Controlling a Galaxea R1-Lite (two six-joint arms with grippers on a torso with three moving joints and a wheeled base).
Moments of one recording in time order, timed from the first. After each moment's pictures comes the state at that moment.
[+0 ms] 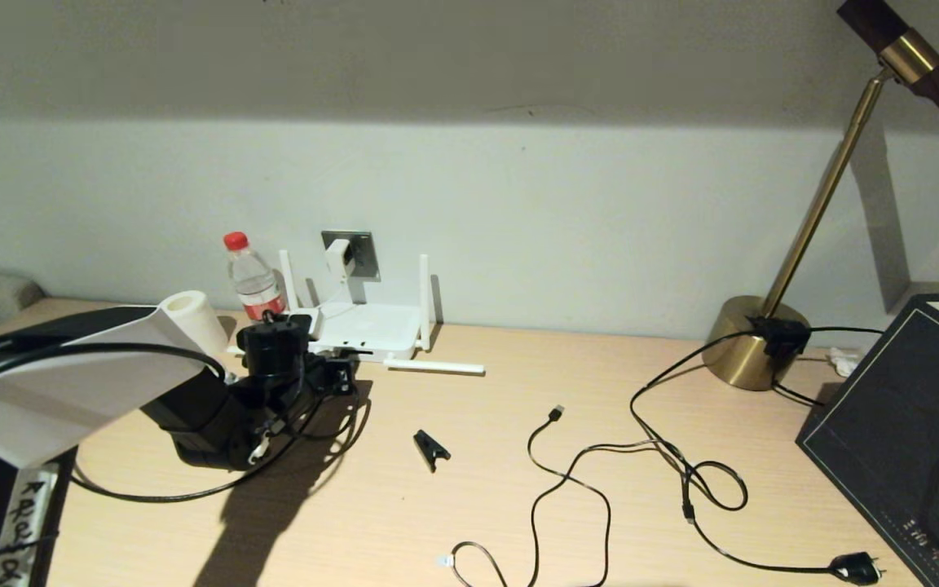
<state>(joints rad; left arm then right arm) -0.17 2.34 -1.06 -1.00 0.09 0.01 0.00 0.00 0.00 -0.09 0.00 -0.01</state>
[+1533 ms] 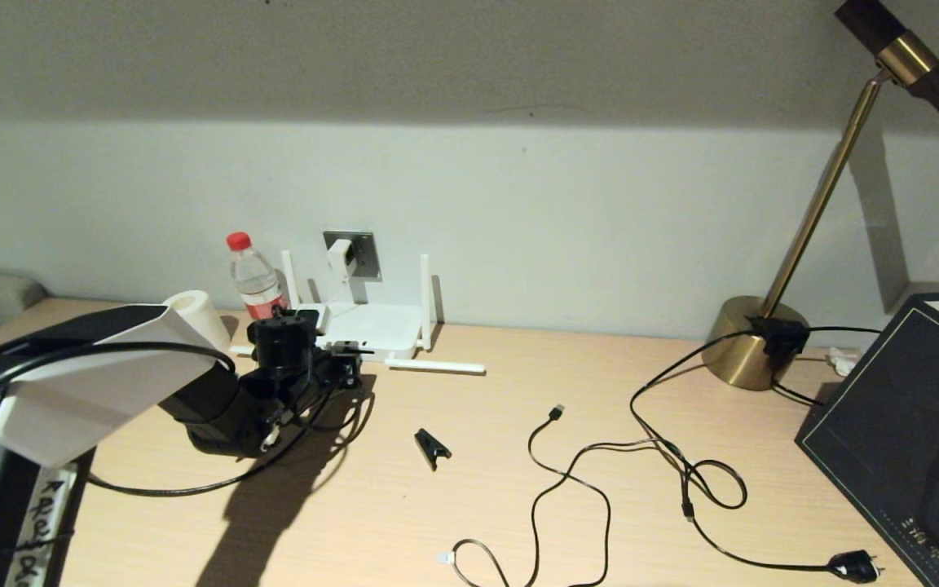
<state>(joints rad) -0.17 2.38 -1.16 -0.94 0.09 0.01 0.00 0.00 0.00 -0.09 0.00 -0.01</state>
